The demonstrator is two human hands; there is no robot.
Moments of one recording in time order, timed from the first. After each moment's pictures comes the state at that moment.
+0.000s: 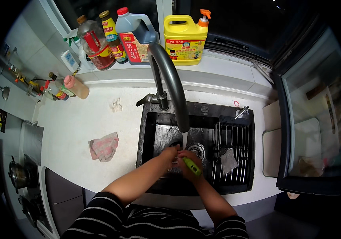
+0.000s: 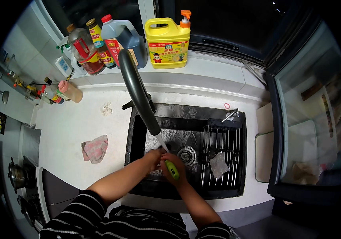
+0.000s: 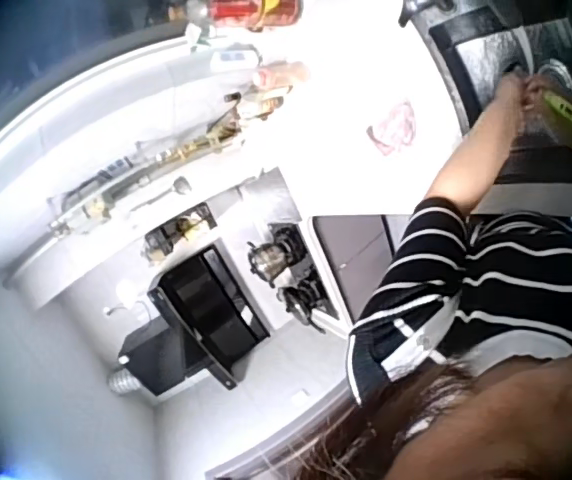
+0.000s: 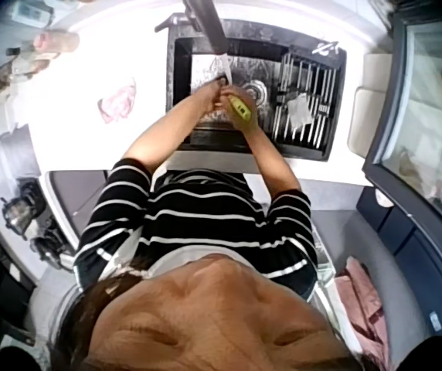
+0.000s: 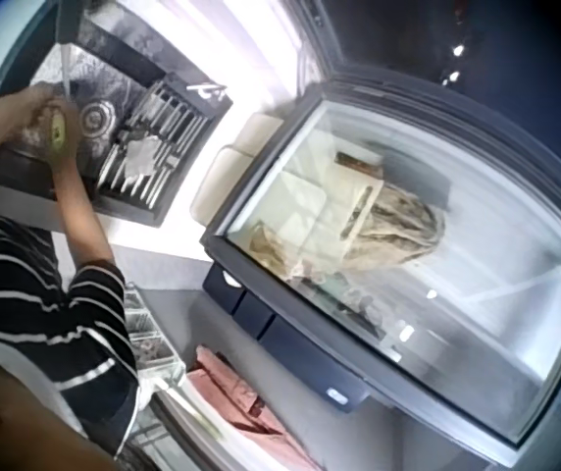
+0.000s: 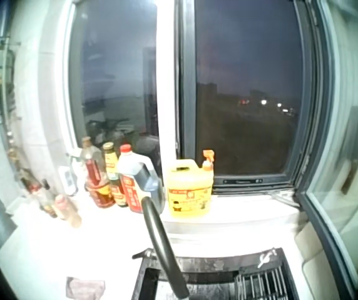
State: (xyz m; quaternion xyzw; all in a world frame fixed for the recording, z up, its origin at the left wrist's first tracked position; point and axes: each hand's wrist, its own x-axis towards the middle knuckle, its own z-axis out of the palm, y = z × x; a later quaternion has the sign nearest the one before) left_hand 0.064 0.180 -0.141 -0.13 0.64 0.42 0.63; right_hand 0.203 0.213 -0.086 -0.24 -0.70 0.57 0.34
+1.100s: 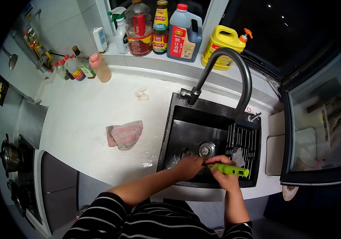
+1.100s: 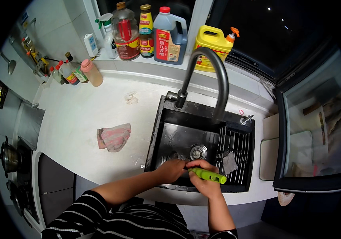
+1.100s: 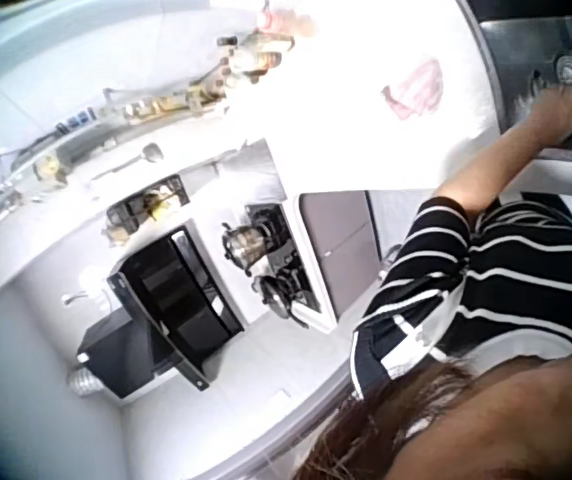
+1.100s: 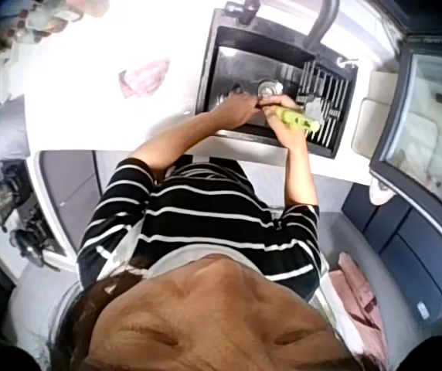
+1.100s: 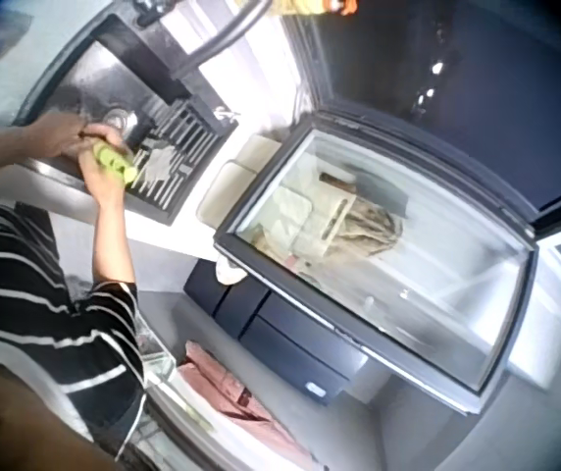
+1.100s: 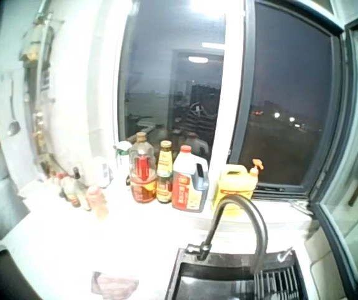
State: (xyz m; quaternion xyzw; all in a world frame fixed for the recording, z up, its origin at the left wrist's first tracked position) left_hand 0.063 0.071 -0.053 0.66 0.62 0.32 0.28; right_hand 0.206 0.159 0.053 -0.28 -0.71 0.61 0.21
